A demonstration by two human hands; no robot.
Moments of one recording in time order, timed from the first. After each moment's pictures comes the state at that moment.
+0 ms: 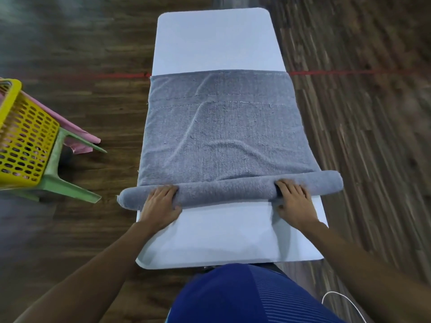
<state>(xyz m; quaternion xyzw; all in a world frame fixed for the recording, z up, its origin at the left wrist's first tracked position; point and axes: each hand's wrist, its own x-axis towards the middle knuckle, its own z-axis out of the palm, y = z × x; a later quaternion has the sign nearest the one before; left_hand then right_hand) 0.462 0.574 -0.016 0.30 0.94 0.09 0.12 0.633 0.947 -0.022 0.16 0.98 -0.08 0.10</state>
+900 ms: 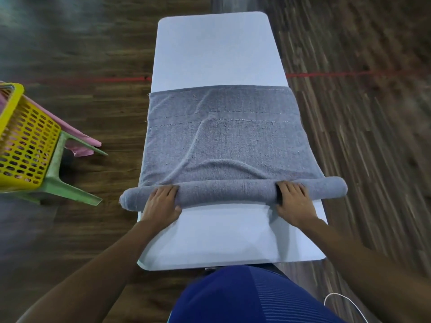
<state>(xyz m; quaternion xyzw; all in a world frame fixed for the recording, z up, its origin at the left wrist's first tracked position) 0.459 0.575 -0.019 0.30 0.95 0.05 0.12 0.626 0.945 -0.021 0.16 0.98 -0.09 0.08</state>
